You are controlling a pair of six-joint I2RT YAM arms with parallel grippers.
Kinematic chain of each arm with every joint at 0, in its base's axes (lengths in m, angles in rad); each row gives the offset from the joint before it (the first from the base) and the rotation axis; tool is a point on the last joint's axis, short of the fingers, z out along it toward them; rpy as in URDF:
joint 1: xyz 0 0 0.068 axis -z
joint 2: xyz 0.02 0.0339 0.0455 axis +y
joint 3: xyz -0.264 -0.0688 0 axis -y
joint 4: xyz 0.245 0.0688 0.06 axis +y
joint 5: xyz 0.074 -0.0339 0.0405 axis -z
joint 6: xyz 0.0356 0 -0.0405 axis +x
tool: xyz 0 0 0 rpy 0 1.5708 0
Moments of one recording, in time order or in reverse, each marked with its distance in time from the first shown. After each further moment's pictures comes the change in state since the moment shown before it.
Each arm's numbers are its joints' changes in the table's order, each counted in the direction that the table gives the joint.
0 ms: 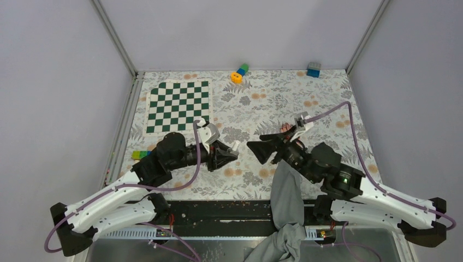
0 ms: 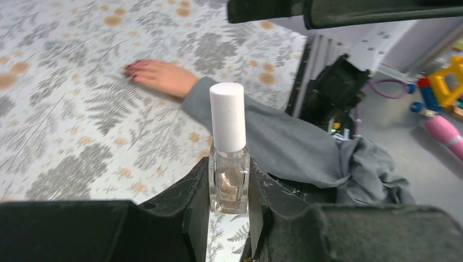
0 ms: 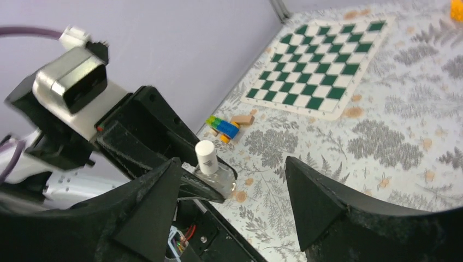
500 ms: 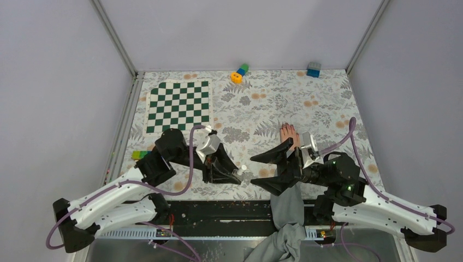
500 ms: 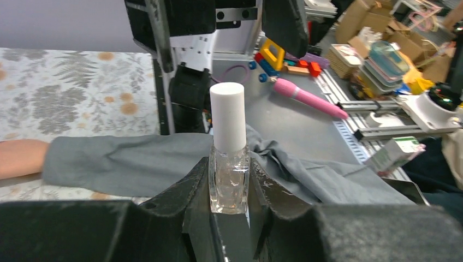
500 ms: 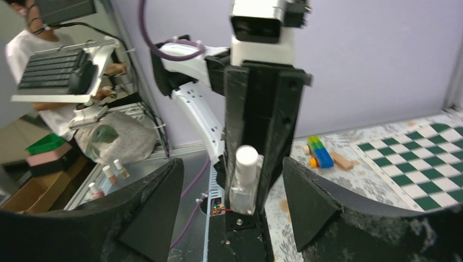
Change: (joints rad) left arm 0.000 0.046 0.044 -0.185 0.614 -0.070; right arm 0.002 -0.203 -0.193 -0.348 -0.650 -0.316
